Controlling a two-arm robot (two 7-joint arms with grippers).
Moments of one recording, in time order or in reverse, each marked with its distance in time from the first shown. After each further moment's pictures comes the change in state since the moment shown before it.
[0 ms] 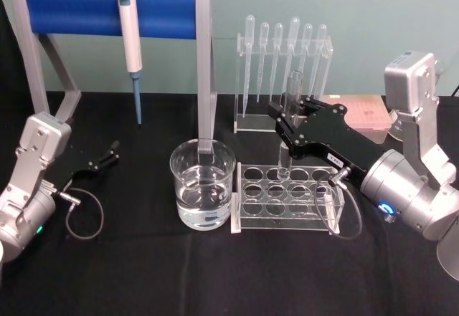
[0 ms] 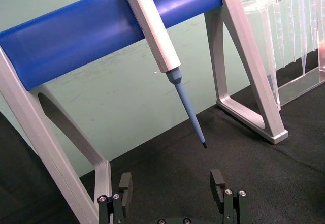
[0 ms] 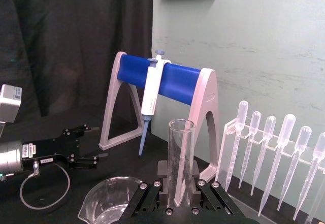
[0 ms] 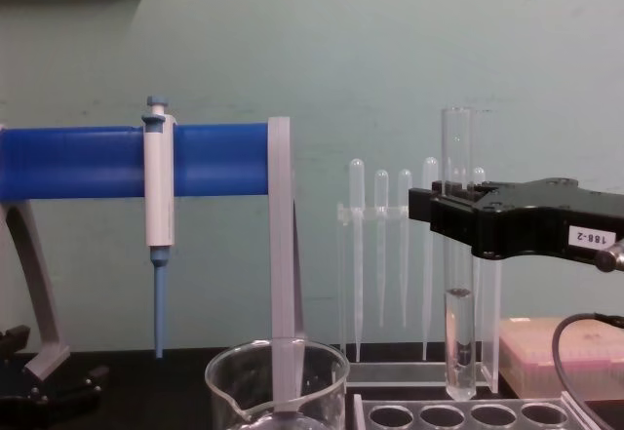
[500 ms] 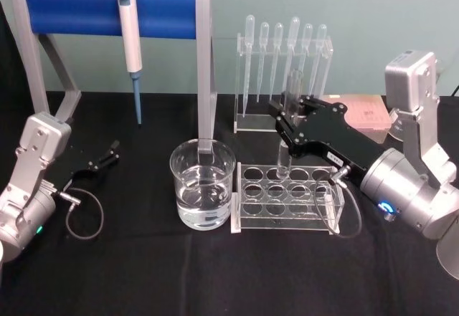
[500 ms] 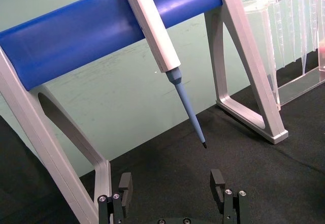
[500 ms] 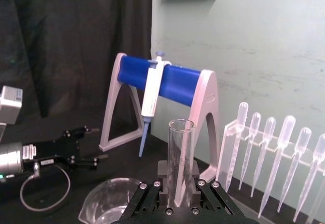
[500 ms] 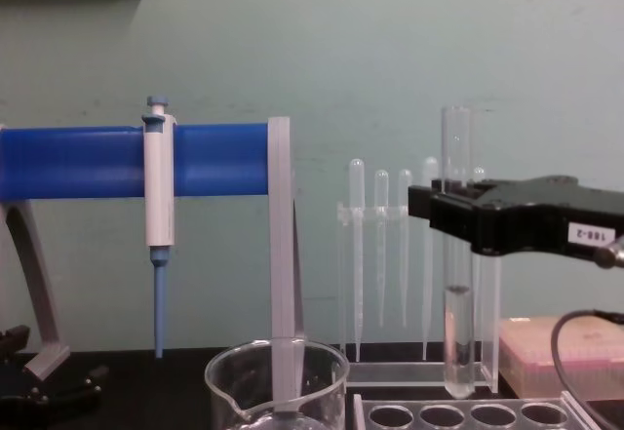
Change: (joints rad) left arm 0.000 0.000 0.000 0.000 0.000 0.000 0.000; right arm 0.000 -0.001 0.001 -0.002 0.000 0.000 0.000
